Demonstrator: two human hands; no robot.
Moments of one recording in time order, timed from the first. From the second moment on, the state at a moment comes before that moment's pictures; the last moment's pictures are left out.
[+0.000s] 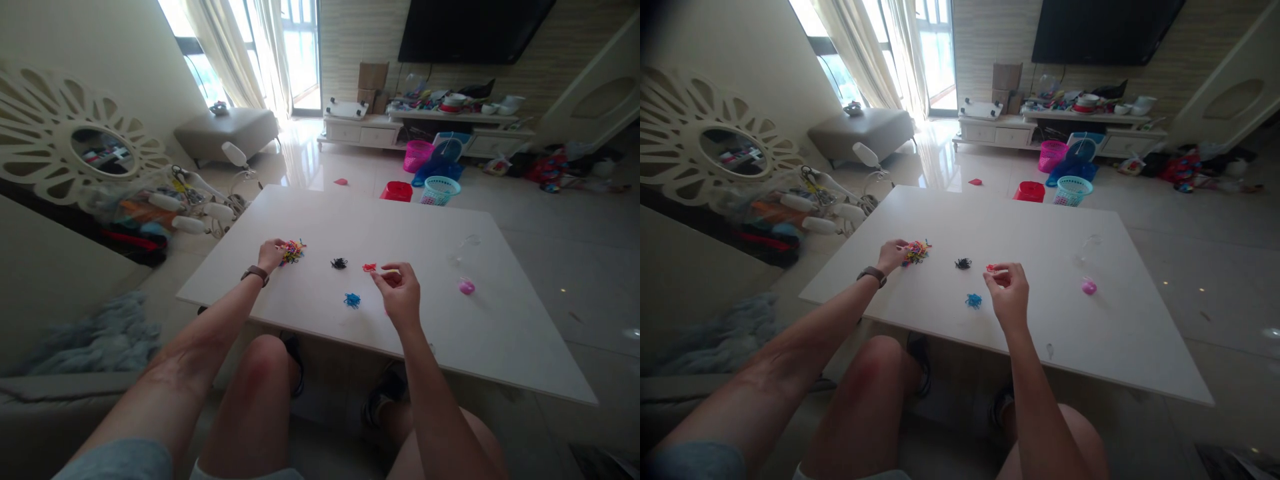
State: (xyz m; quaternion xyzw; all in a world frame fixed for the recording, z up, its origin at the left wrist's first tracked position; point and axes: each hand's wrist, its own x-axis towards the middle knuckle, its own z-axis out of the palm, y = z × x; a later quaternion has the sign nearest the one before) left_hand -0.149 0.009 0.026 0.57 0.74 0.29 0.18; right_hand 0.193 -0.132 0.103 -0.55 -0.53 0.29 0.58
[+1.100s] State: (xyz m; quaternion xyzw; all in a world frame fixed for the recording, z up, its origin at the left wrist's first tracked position) left_hand -0.184 0.026 0.005 0.39 0.75 0.43 0.32; right_hand 0.182 -0.138 0.104 -0.56 -0.62 0.25 0.49
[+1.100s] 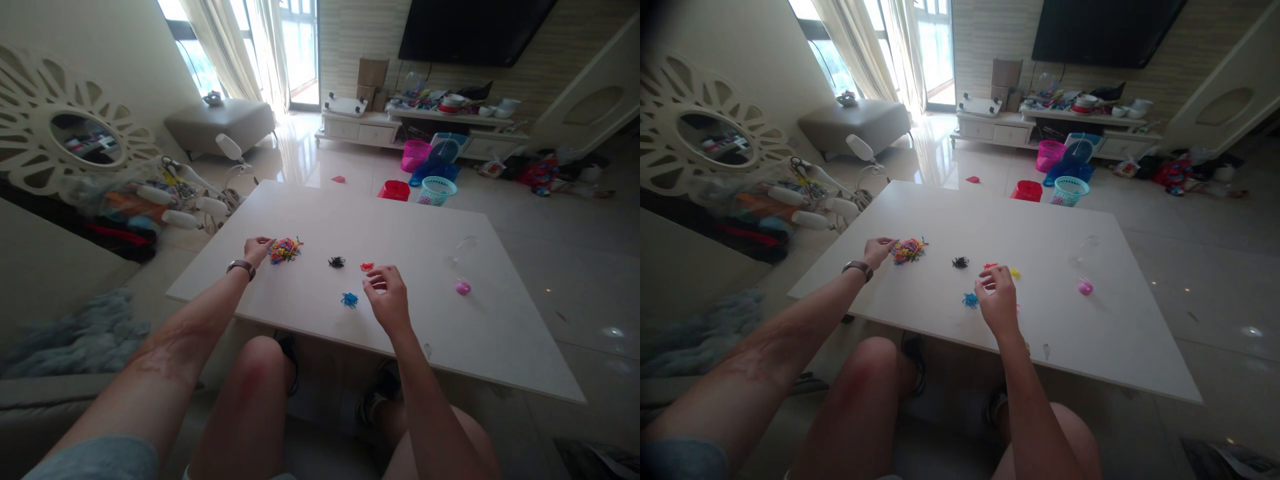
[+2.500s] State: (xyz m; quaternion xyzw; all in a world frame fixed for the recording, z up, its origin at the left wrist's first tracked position) left_hand 0.012 -0.079 0.124 0.06 0.31 0.50 0.80; right_hand 0.196 -0.131 0.110 -0.55 -0.64 0.22 0.48
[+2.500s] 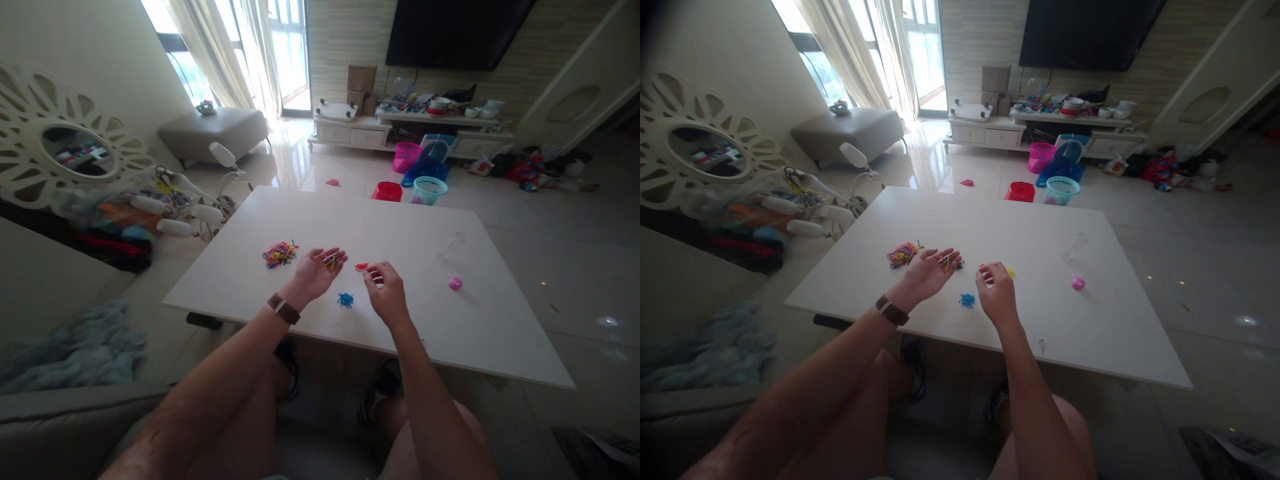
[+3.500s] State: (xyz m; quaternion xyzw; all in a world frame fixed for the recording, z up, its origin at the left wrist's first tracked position) left_hand 0.037 -0.068 0.062 0.14 0.35 0.44 0.81; right_hand 0.194 -0.094 0.087 -0.53 -0.68 0.27 0.42
